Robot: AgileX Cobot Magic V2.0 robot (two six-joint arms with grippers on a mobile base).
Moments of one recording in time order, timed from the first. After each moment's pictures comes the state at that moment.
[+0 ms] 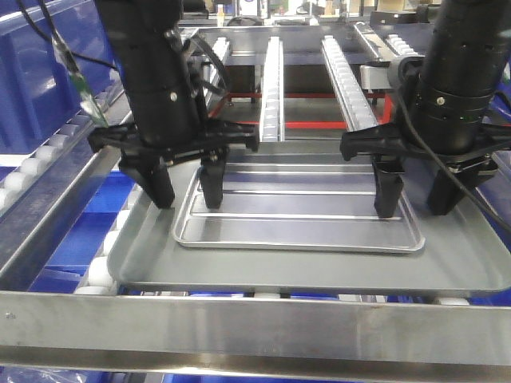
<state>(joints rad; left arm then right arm) -0.62 2.01 -1.51 0.05 0.80 -0.45 0.33 1.79 -1.16 -0.09 0.65 0.40</state>
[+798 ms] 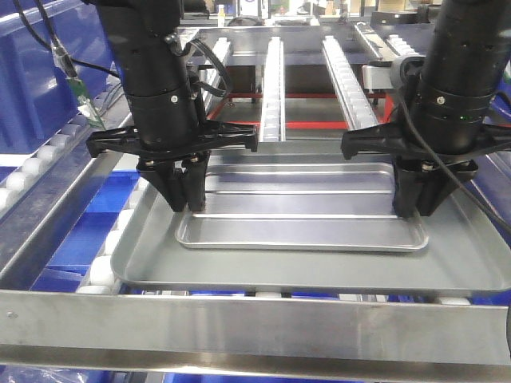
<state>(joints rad) -0.62 2.01 -1.53 0.04 0.83 -0.50 0.33 1.79 -1.17 -0.09 0.69 0.42</state>
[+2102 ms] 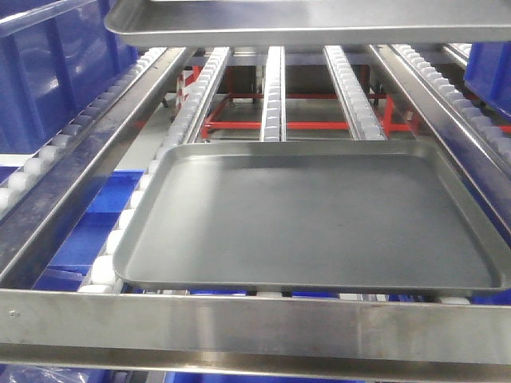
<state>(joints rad) -0.91 1.48 -1.56 0.20 1.23 -0.63 0.56 1.10 -1.20 -0.16 1.21 0.55</state>
